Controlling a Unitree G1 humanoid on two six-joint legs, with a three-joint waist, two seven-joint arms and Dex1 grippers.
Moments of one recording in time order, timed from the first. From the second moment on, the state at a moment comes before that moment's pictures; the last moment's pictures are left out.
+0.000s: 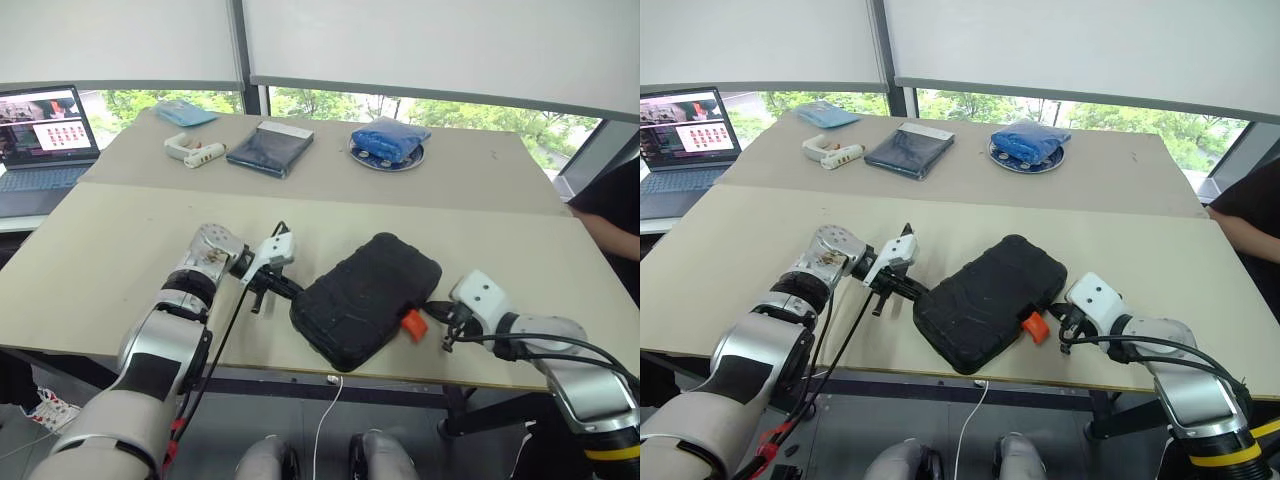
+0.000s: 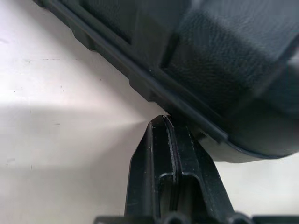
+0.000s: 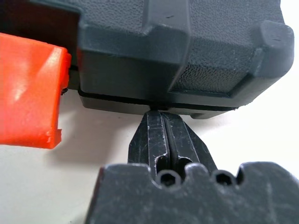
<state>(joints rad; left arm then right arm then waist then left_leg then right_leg) -1.11 0.38 -0.19 1.17 0.09 -0.16 -1.60 -0.09 -0.77 -0.02 -0.34 0.17 0.51 0.72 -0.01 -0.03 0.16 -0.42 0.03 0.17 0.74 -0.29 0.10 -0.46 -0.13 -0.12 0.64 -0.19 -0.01</state>
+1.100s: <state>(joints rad) -1.09 0.19 -0.29 0.91 0.08 -0.26 -1.39 0.07 -0.68 -0.01 -0.58 0.22 0.67 0.62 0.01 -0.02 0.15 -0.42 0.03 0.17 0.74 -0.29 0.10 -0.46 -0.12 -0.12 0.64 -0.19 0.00</state>
